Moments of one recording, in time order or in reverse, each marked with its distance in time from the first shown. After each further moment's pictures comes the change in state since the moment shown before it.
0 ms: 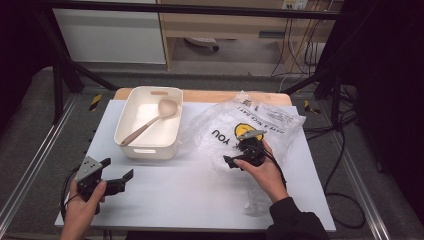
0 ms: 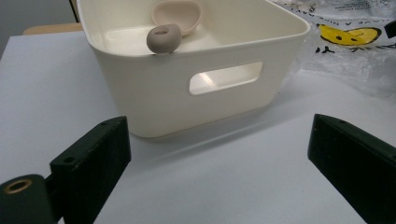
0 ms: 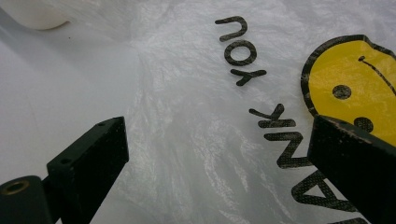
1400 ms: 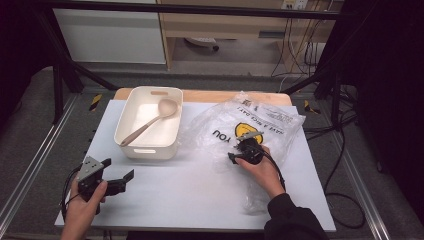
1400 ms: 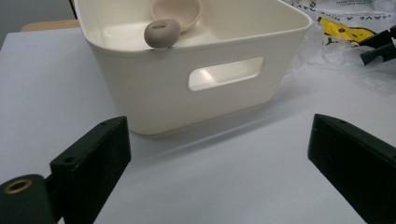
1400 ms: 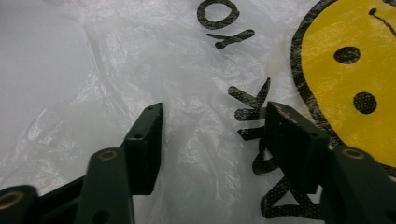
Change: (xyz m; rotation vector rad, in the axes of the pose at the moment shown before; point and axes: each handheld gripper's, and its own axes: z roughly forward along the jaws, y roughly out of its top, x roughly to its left) left arm -0.001 -0.001 0.002 0.013 0.004 0.005; right arm -0.018 -0.013 0.031 0.038 -0.046 0.017
